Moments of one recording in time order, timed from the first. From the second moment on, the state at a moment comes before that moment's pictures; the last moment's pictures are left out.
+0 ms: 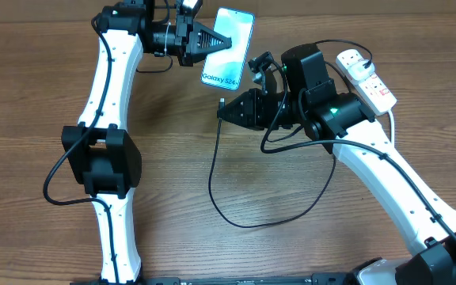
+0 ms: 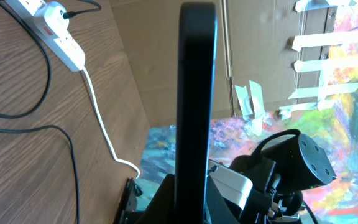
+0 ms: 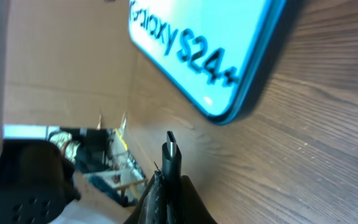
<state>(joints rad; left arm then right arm) -0.10 2.35 2.34 -1.18 1.52 -0.18 0.45 1.58 1.37 -0.54 -0.78 0.63</state>
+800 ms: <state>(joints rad) -0.06 2.35 2.34 -1.20 1.08 -0.29 0.50 1.58 1.01 -0.90 -0.25 0.54</state>
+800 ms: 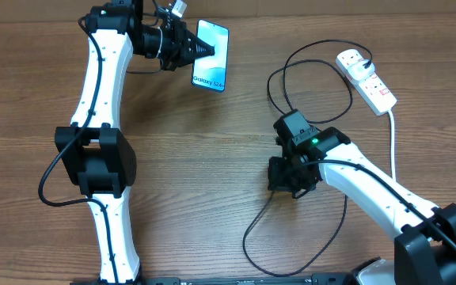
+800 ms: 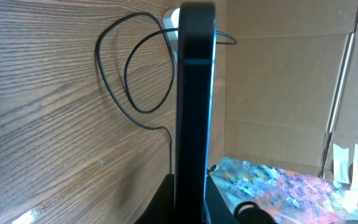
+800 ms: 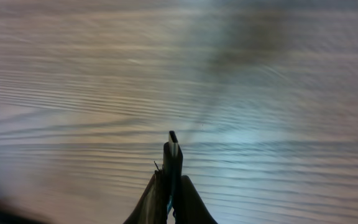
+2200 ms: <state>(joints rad) -0.06 2.35 2.34 -1.25 1.07 -0.29 0.36 1.78 1.20 -1.03 -0.21 0.69</state>
